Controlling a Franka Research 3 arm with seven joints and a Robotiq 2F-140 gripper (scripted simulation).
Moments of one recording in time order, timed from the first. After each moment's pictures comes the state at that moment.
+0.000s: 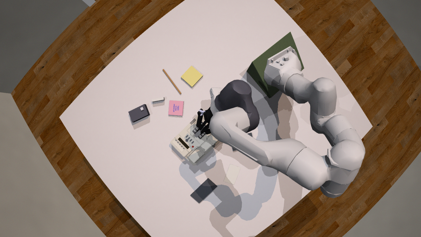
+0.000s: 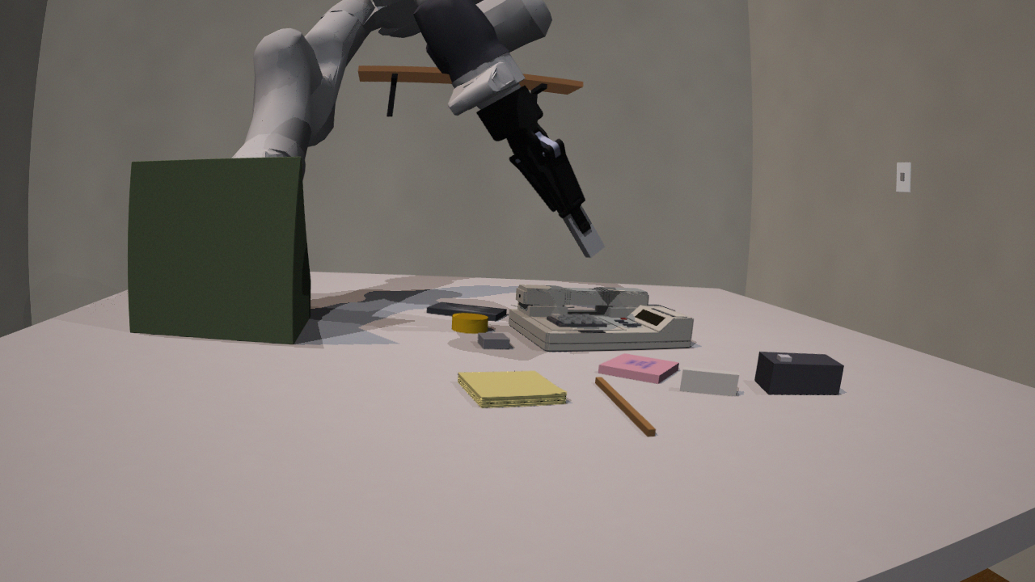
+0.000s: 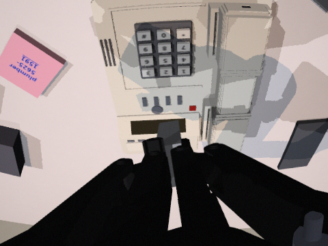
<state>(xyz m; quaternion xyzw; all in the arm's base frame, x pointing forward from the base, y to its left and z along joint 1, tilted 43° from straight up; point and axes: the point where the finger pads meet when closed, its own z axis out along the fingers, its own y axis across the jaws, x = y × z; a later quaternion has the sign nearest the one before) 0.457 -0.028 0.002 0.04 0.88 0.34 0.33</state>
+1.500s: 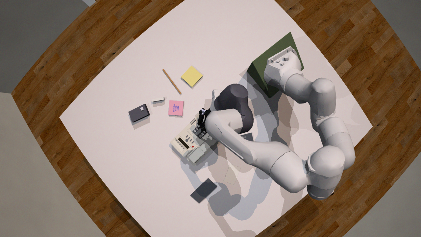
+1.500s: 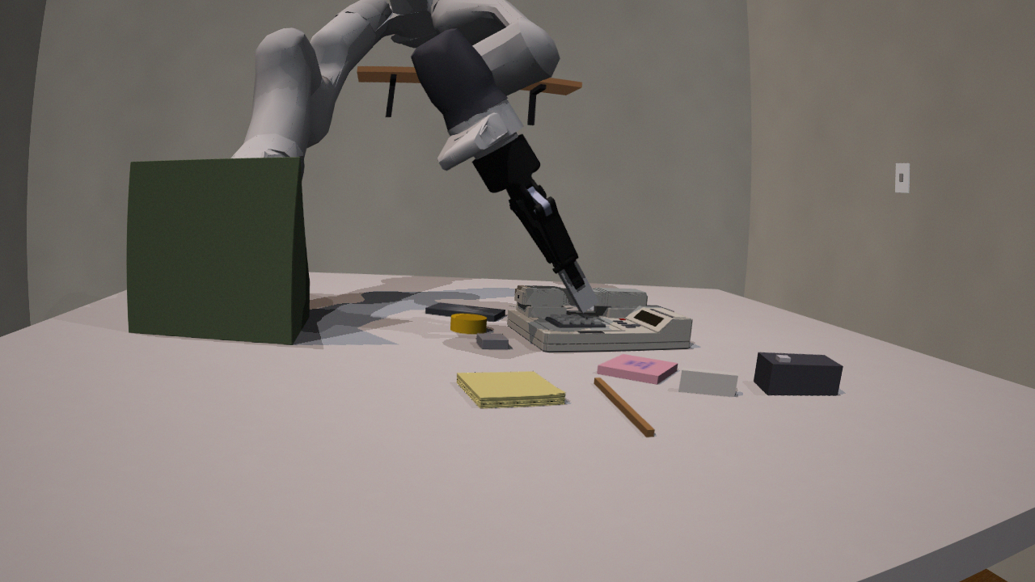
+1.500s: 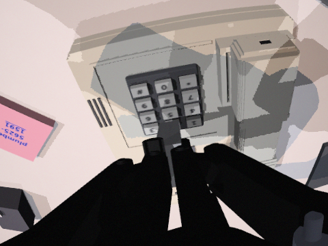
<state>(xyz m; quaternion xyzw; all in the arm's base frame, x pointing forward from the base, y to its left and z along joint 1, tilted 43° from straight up) 0.455 0.018 -0.054 0.09 0.88 0.36 0.29</state>
